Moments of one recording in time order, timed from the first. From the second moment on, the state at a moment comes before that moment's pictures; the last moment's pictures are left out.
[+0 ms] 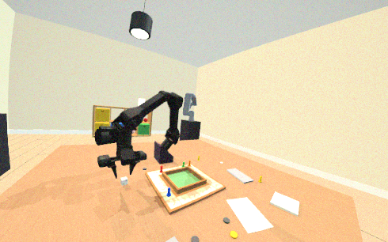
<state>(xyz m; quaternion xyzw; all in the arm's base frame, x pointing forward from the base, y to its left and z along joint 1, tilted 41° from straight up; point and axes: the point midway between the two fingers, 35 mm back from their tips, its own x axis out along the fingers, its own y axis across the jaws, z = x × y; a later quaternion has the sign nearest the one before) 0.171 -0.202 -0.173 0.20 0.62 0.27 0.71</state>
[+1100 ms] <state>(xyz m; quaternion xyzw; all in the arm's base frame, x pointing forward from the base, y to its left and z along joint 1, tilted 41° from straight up) 0.169 -0.196 -0.176 0.21 0.62 0.27 0.70</state>
